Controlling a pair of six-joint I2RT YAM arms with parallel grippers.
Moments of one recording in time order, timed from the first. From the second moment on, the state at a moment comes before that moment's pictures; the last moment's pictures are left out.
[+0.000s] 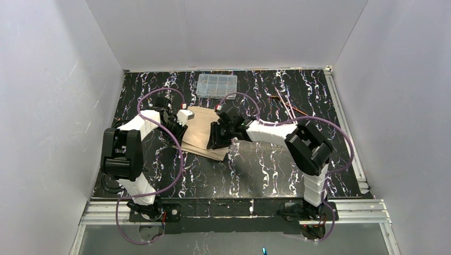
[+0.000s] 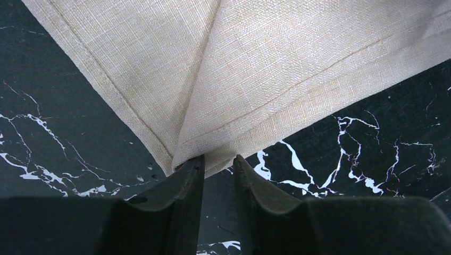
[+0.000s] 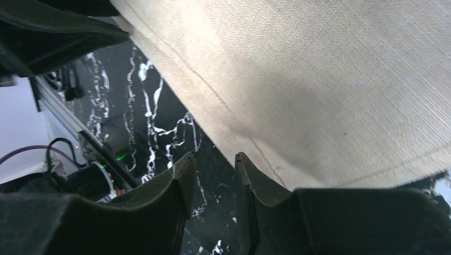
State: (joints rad) left arm -0.11 1.69 1.05 -0.75 0.35 0.59; right arm 0.86 1.89 1.24 -0.20 -0.31 0.75
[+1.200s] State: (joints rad) left arm -0.10 1.62 1.19 -1.06 0.50 0.67; right arm 0.86 1.90 1.13 -0.20 -0.32 0.71
